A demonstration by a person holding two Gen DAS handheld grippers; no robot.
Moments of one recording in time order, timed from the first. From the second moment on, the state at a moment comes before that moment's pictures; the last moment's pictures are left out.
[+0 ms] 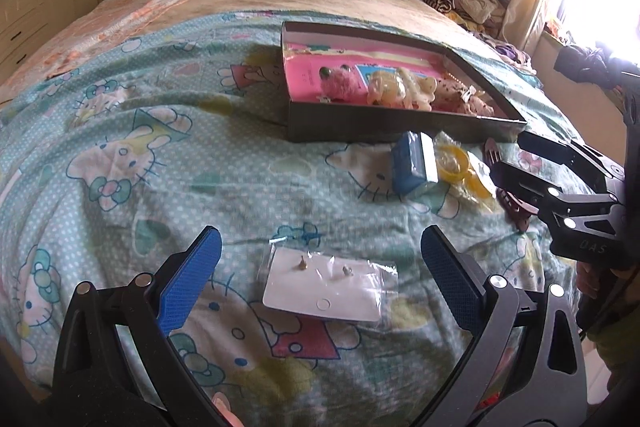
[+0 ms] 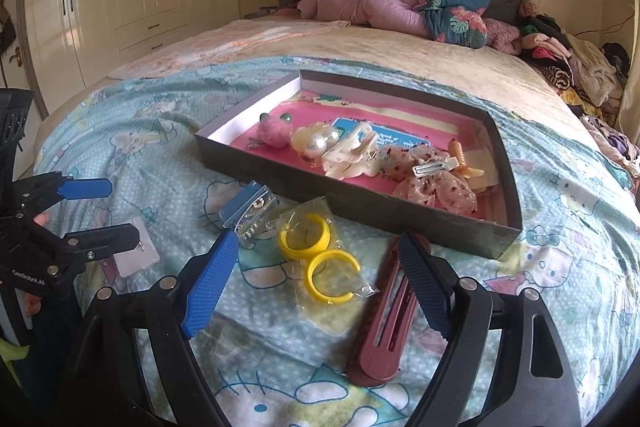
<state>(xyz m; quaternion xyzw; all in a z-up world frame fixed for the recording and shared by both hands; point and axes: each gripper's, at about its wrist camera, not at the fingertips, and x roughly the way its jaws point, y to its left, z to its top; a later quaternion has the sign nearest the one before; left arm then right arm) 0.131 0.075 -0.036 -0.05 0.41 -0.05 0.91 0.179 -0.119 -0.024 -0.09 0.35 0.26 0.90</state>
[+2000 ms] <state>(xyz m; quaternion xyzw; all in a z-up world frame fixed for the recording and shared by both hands) 0.154 0.043 -0.019 -0.04 0.40 -0.08 0.91 0.178 -0.138 -0.027 -0.09 0.36 0.26 0.89</state>
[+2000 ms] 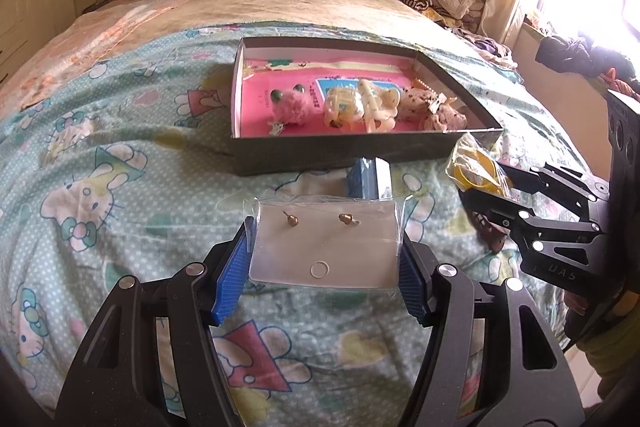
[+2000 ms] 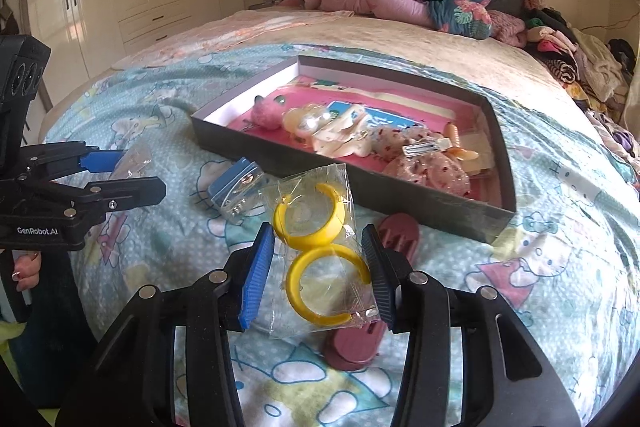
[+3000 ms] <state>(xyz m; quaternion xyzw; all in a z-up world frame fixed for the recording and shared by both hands) 0.210 0.014 0.012 -0.04 0.36 -0.11 0.93 0.213 -0.183 -0.006 -0.06 0.34 0.20 0.92</state>
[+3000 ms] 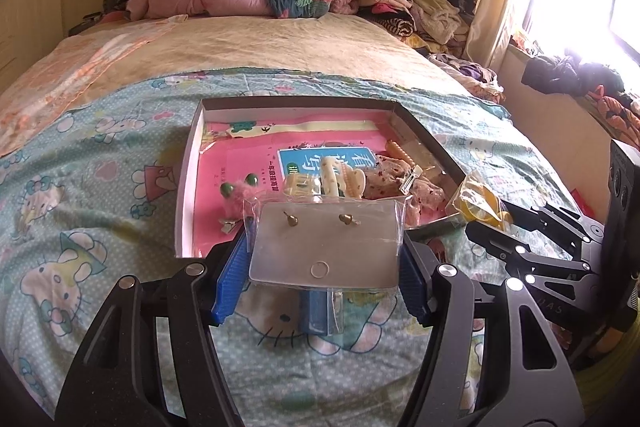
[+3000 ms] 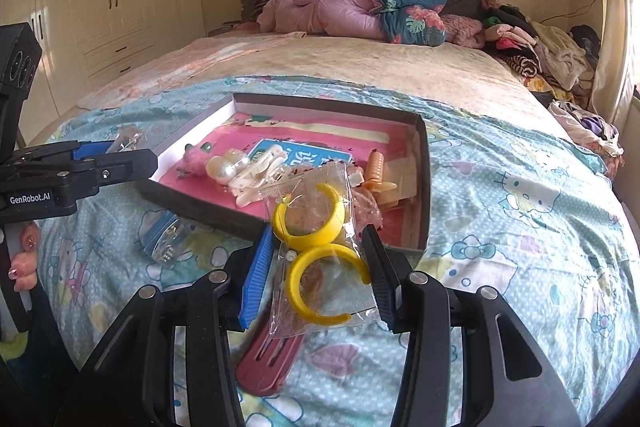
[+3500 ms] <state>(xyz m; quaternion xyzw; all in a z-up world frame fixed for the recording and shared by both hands) 0.244 0.018 0.004 -0.04 0.36 -0.10 0.93 0.246 -0.191 -0.013 -0.05 0.34 0.18 0.92</state>
